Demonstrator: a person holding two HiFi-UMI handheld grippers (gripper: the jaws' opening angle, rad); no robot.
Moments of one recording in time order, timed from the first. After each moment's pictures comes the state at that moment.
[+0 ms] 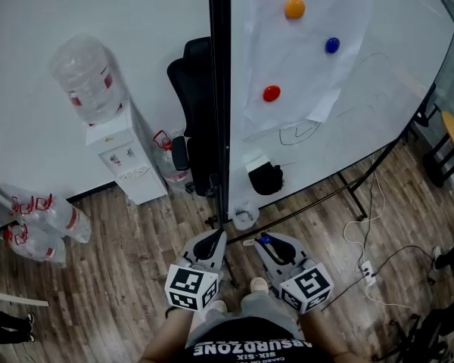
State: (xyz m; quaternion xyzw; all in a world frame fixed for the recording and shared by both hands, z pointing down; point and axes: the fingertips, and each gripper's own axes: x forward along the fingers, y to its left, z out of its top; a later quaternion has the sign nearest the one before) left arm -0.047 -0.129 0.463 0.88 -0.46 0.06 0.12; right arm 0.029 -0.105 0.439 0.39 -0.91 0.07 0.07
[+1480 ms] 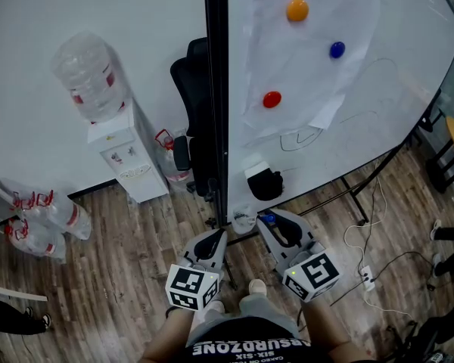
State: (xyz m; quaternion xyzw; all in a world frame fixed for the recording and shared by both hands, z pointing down) left arm -0.039 -0.143 0.463 0.87 -0.47 0.06 0.12; right arm 0.034 -0.152 0.374 0.39 -0.92 0.00 0.03
